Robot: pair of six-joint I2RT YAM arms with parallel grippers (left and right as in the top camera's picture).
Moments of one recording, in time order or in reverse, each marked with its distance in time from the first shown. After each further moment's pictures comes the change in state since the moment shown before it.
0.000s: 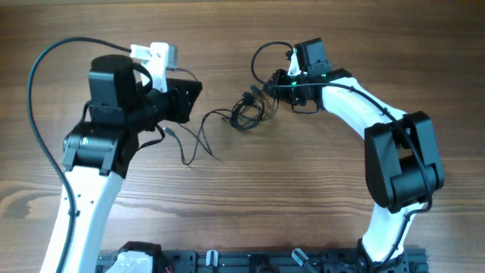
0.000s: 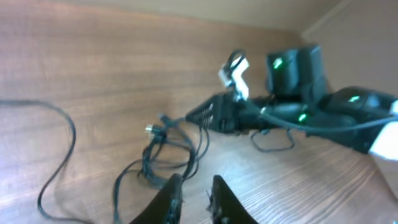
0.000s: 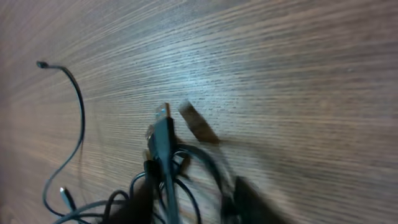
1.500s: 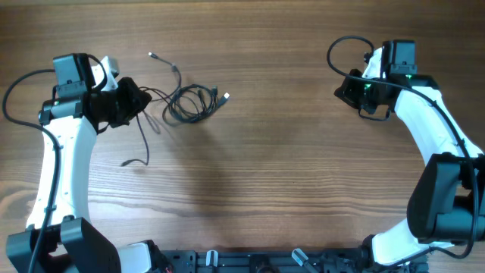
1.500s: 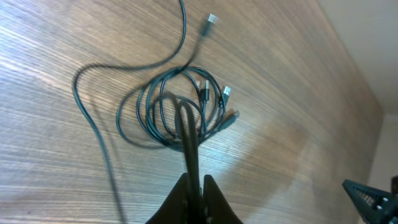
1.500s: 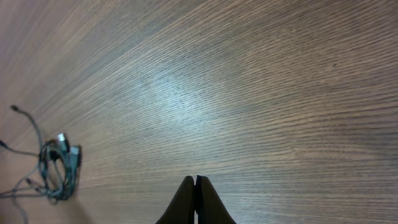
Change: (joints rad) left arm 0.360 0.304 0.002 -0.102 0.006 -0.196; right arm -0.370 -0.262 -0.122 -0.259 -0.020 -0.118
